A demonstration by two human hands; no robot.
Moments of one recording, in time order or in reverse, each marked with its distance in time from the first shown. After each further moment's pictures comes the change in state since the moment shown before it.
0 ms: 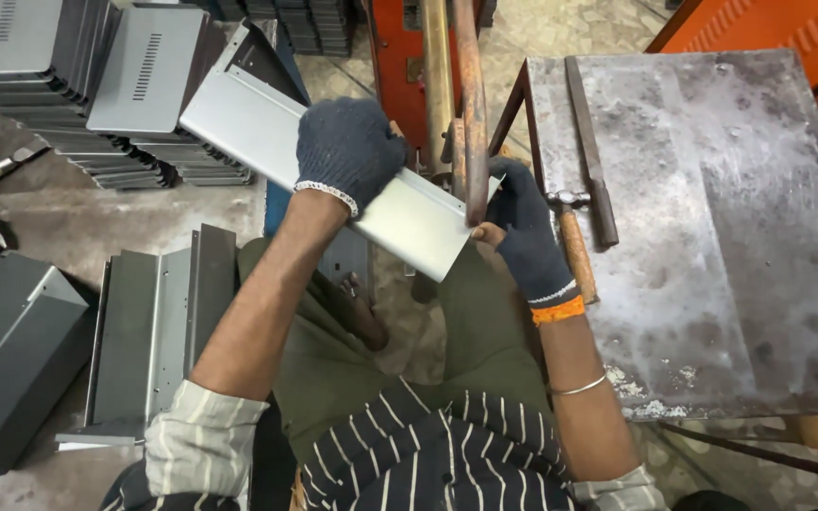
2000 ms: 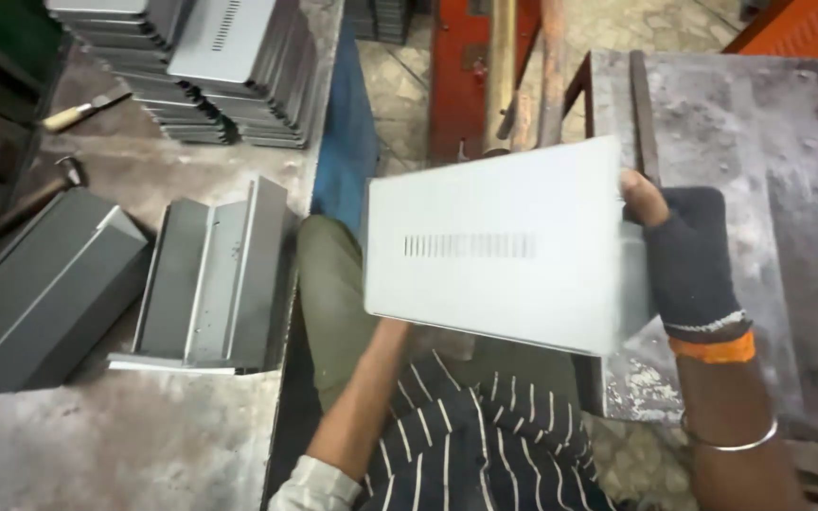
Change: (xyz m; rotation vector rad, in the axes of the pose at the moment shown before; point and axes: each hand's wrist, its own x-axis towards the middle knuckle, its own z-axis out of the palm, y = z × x) left_hand -0.199 -0.043 0.212 -2.145 0.151 -0.297; right_hand -0.029 -0.119 -0.037 -0.797 0.003 0.241
